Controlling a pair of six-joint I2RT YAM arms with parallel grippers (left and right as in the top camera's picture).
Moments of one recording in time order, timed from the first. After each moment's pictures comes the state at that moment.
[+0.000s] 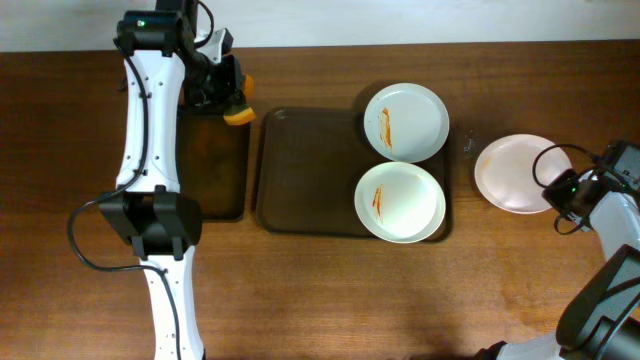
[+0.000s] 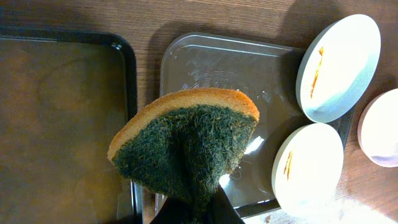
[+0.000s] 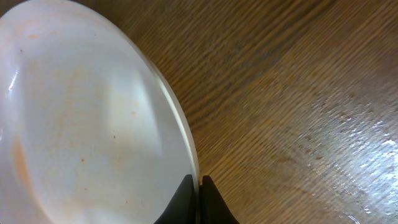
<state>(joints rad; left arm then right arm) -0.05 2.42 2.69 -1.59 0.39 -0.13 -0.57 1.71 1.03 -0.43 -0.04 0.29</state>
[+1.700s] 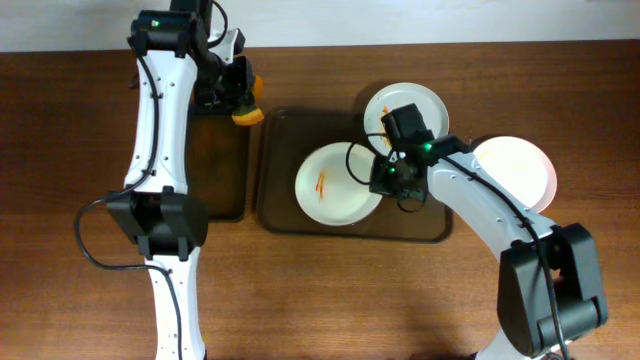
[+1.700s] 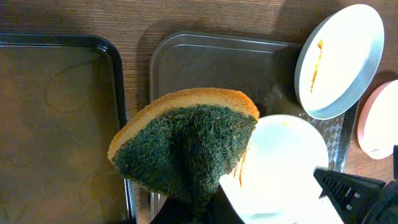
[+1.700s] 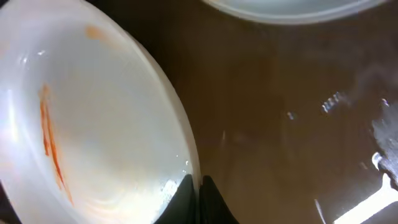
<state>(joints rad) -0.09 2.42 2.69 -1.58 0.37 -0.13 0.34 1.81 1.27 -0.70 -0.10 0.55</state>
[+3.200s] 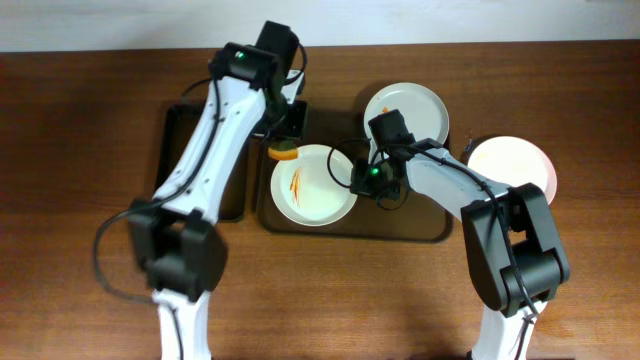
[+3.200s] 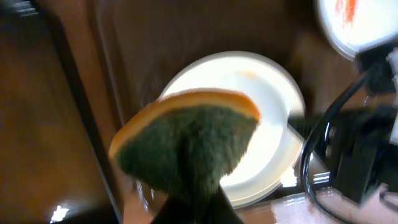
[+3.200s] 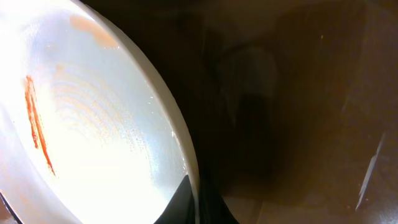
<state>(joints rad) -0.34 2.12 2.11 -1.31 0.09 -0.15 0.34 2.02 1.28 -0.50 -0.34 0.51</state>
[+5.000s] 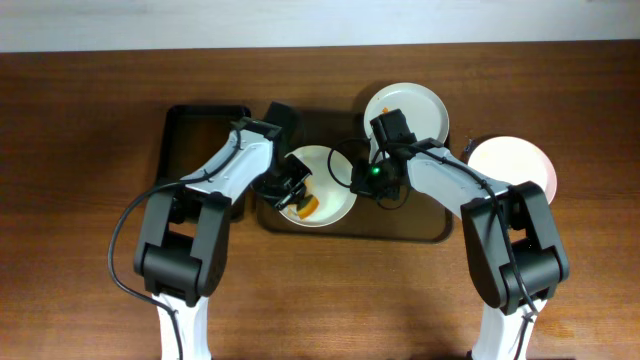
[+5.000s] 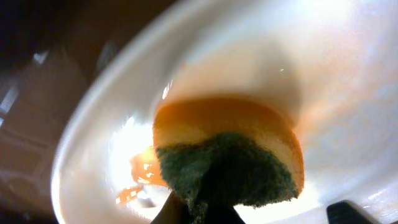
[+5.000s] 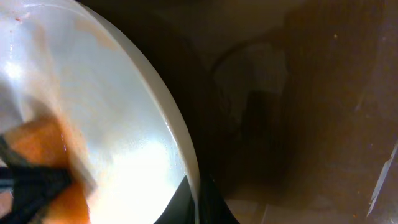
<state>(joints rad) -0.35 2.14 1.51 -0.92 0.28 -1.06 0.33 2.03 1.28 -0.49 -0.38 0.51</state>
